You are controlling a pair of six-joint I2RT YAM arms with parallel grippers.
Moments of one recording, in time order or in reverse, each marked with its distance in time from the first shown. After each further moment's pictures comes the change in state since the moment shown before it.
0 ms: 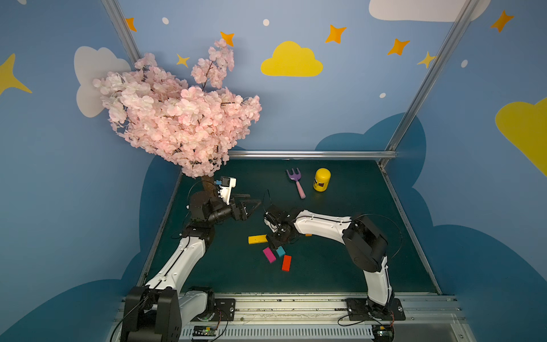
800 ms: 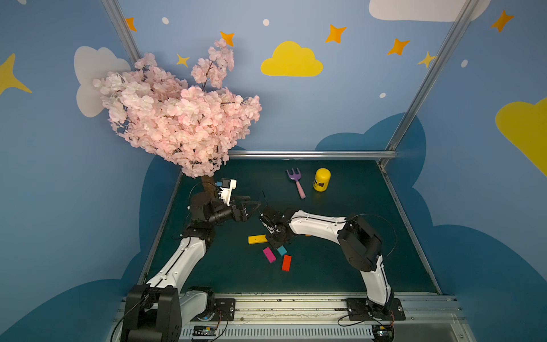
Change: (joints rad) left arm 0.000 0.007 -0.019 0.002 0.000 0.000; right arm 0.025 0.045 0.069 -0.076 0.102 -0.045
